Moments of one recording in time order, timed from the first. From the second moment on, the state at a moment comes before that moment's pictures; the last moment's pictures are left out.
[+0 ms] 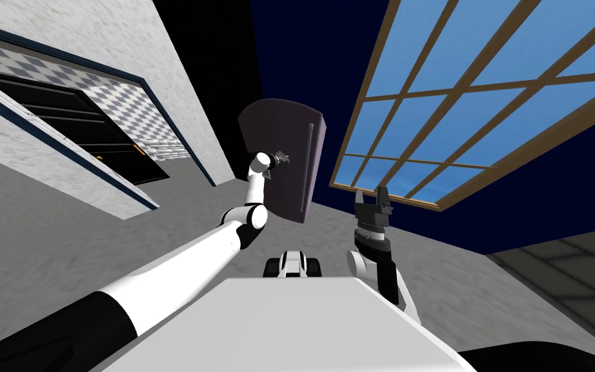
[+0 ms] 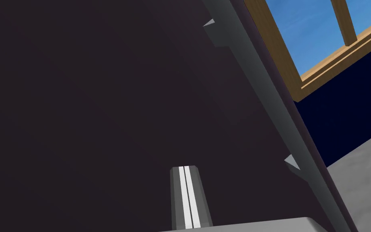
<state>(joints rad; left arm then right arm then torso) -1.17 0.03 0.51 -1.15 0.56 0.85 0.32 0.51 0.00 -0.06 -2.37 0.04 -0.54 -0.08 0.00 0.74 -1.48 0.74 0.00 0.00</state>
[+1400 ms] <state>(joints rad) -1.22 0.15 0.51 -1.16 0.63 0.95 0.29 0.51 0.00 -0.06 -2.37 0.04 -0.54 -0.08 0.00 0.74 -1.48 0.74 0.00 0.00</state>
